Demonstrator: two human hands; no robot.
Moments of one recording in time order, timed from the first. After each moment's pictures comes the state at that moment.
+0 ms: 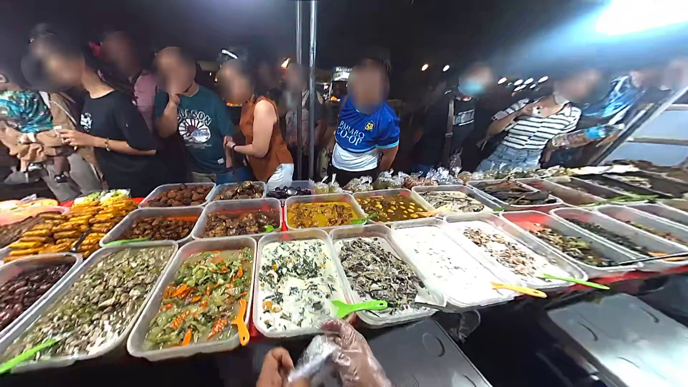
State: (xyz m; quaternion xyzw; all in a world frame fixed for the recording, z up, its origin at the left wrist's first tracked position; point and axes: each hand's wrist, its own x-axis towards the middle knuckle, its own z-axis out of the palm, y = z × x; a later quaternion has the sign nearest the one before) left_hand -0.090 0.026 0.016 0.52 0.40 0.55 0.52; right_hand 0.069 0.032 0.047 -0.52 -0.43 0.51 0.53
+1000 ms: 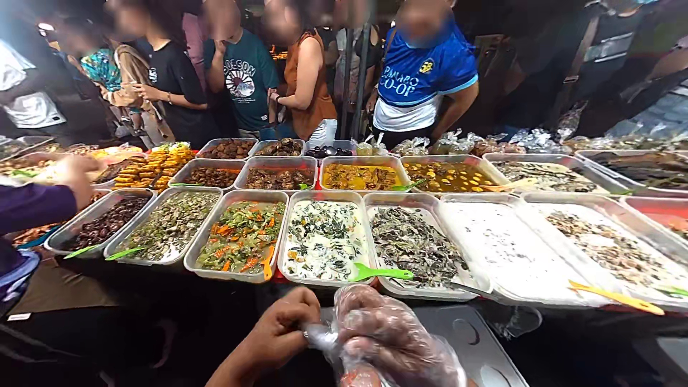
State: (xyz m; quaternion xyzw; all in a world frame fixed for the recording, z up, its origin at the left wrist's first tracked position) left_hand -0.109 0.043 0.043 0.73 0.19 0.46 0.46; right_hand 0.128 0.033 0.078 -0.15 -0.75 0.40 0.51
